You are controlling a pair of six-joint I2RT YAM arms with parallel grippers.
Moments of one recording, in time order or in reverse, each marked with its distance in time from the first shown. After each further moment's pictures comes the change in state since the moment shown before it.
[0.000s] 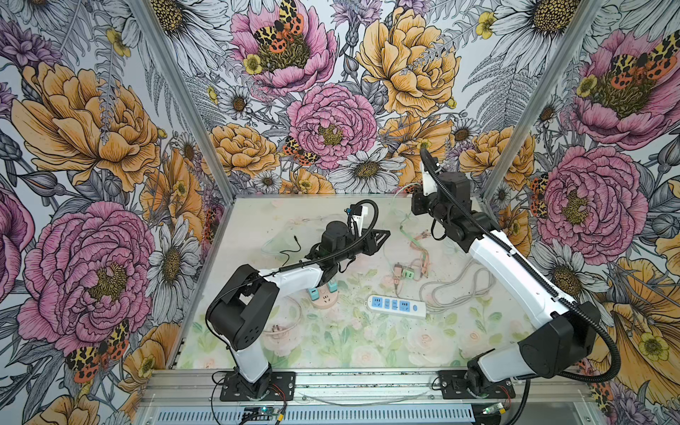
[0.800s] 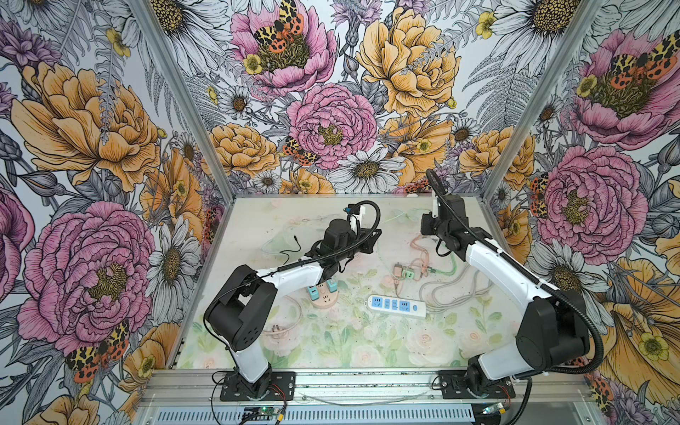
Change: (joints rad) left arm -0.002 -0.008 0.031 -0.154 -0.158 0.066; right arm -0.120 0.005 -0.246 0.038 0.034 0.157
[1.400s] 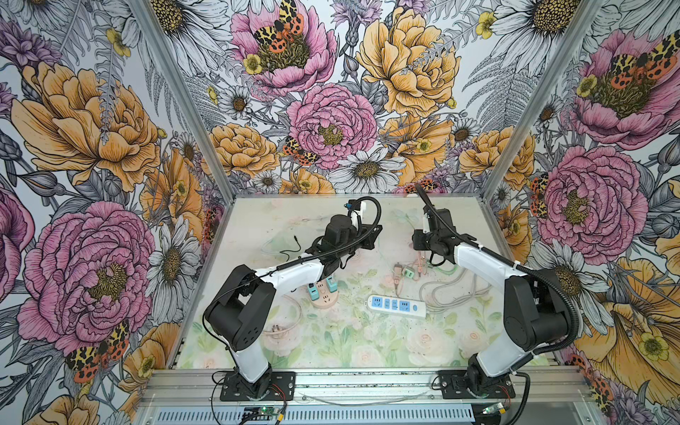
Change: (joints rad) left arm 0.000 0.000 0.051 -0.043 -0.013 0.003; right arm -0.008 0.161 -0.120 0.042 -0.132 0.046
